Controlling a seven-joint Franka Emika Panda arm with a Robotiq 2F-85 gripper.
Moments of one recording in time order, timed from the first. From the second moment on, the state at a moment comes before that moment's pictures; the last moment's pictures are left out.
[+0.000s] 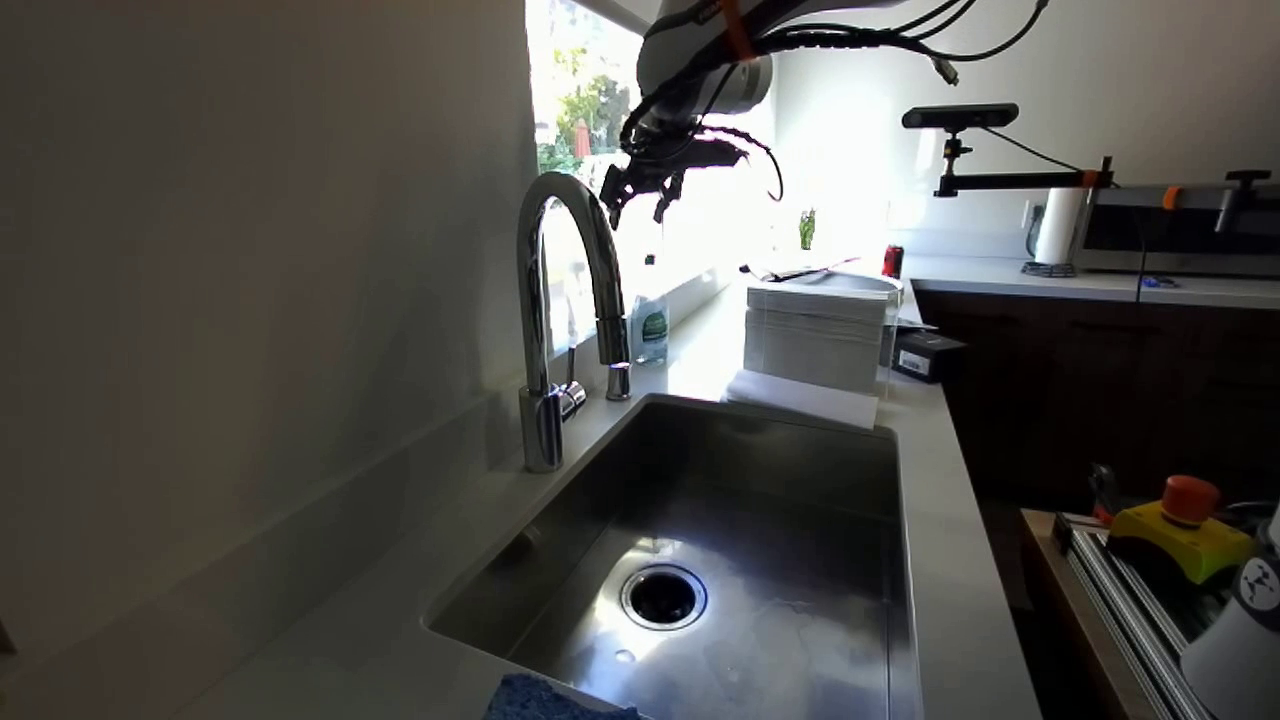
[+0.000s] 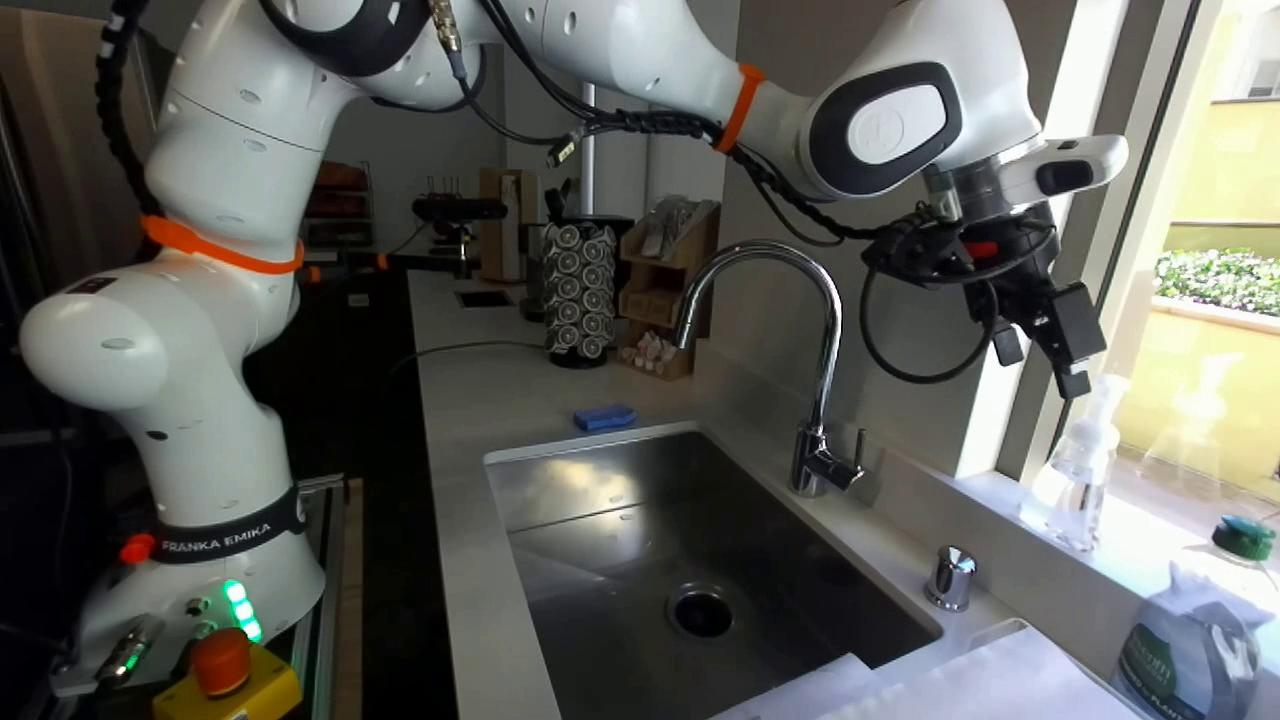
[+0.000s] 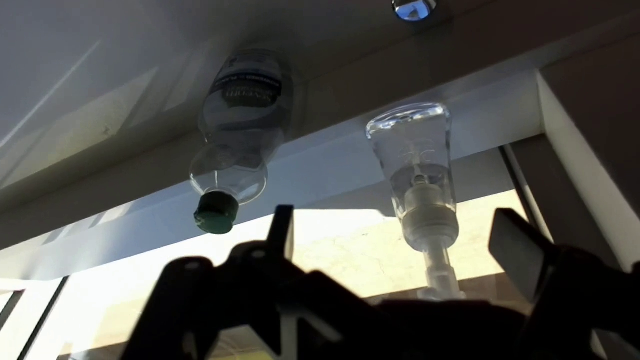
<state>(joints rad) -0.32 0.42 -0.21 -1.52 0.02 2.43 0.01</state>
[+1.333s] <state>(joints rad) -0.45 0.61 -0.06 -1.31 0.24 2.51 -0.23</state>
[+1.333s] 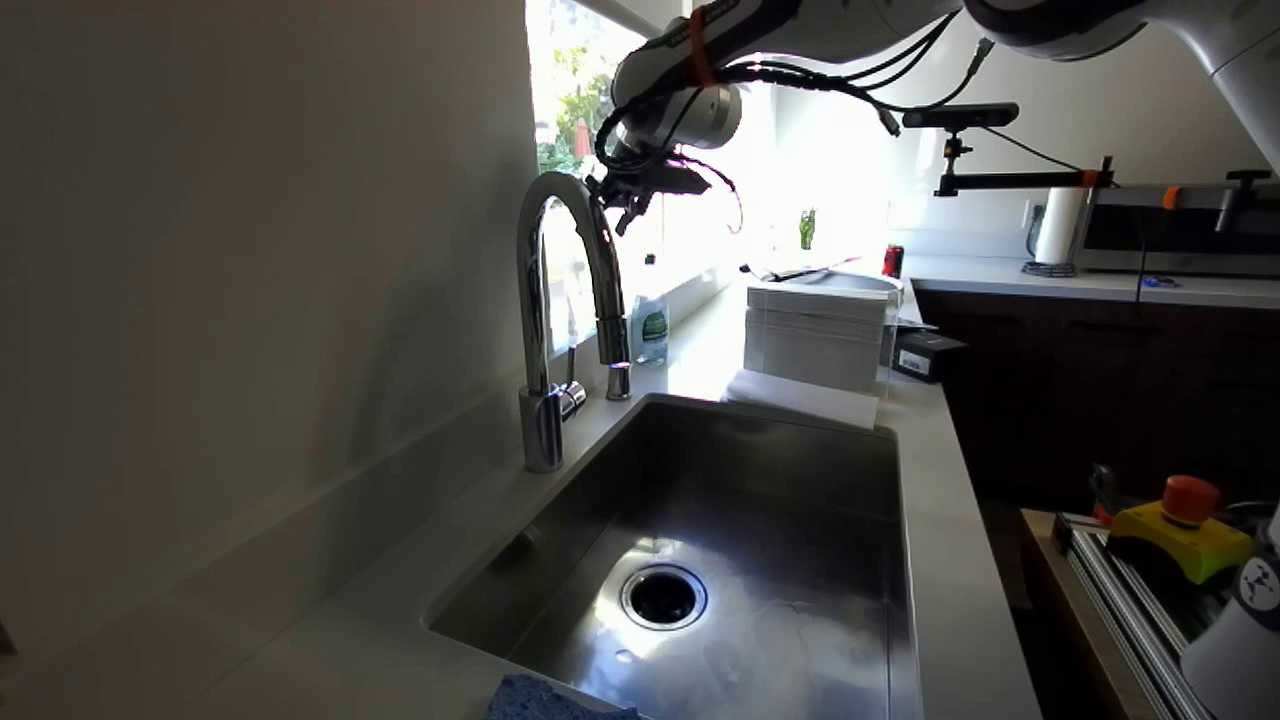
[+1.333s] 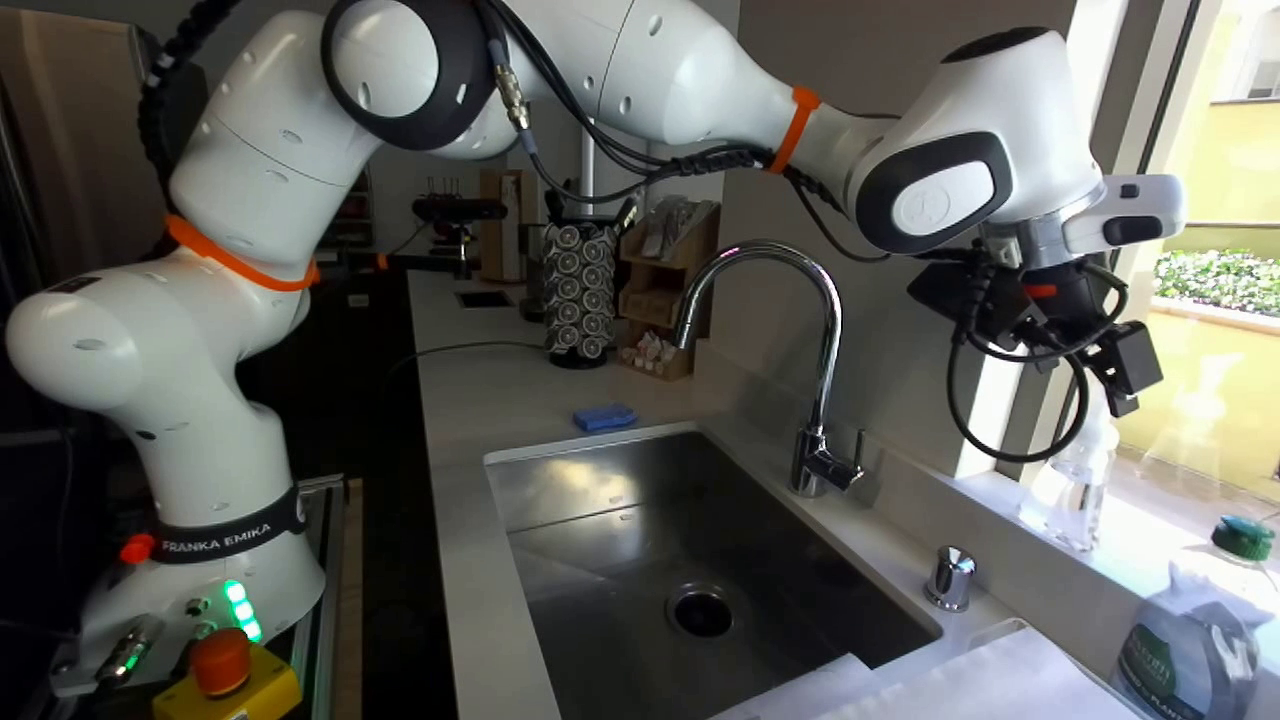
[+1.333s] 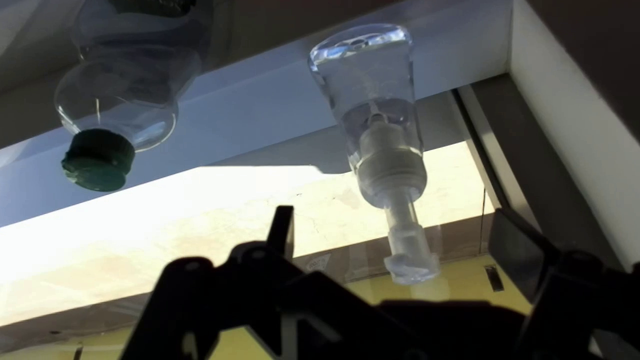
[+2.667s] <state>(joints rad) -0.55 0.65 0.11 -1.31 0.32 2.63 -0.42</state>
